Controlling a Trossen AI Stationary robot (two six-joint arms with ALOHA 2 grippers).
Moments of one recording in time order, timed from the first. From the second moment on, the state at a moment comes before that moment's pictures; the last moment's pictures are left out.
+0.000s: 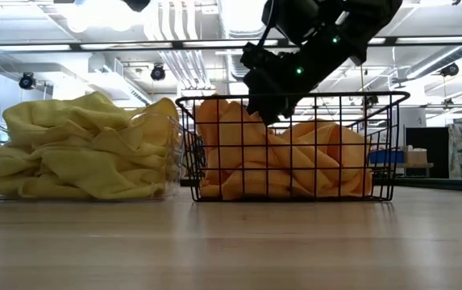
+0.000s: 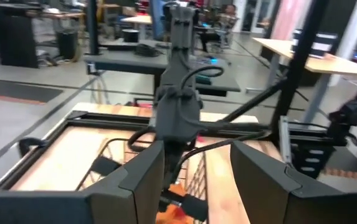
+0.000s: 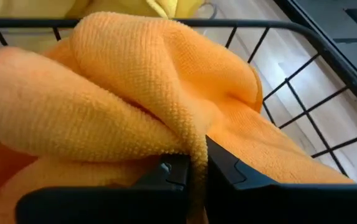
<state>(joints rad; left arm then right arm) -0.08 0.98 0.90 -0.02 -0.07 -0.10 0.01 1.74 0.98 0.12 0.32 0.05</state>
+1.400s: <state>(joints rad) -0.29 0.80 0.56 0.29 -0.30 -0.09 0.01 1.68 0.95 0.19 0.26 0.09</state>
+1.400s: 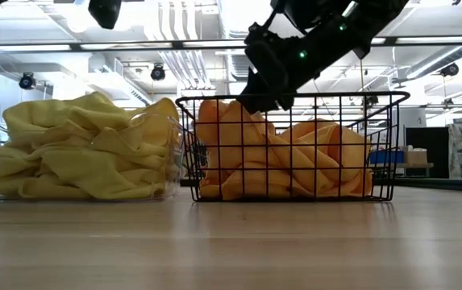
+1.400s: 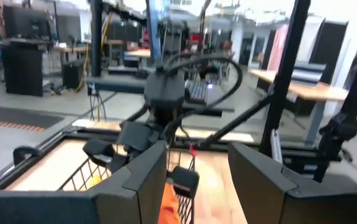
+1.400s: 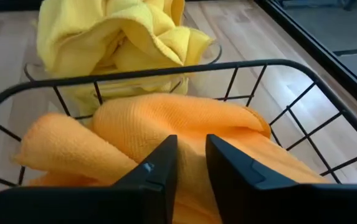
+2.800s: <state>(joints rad) -0.30 0.28 0.19 0.34 -0.30 -0.01 0.21 1.03 0.55 0.35 0.33 -0.06</state>
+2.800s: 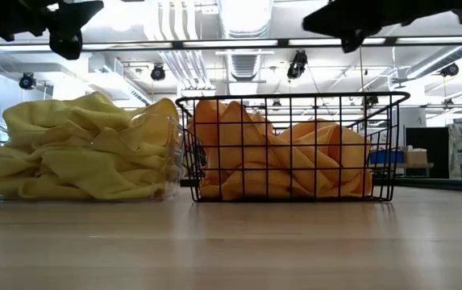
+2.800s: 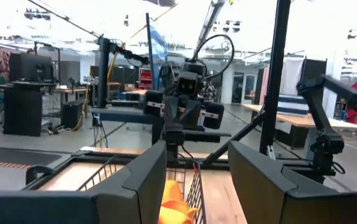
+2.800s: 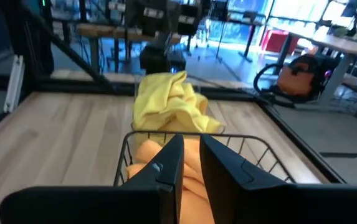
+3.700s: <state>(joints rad) -0.30 0.25 0.20 0.35 -0.41 0.08 0.21 0.85 0.47 0.39 0.32 -0.22</state>
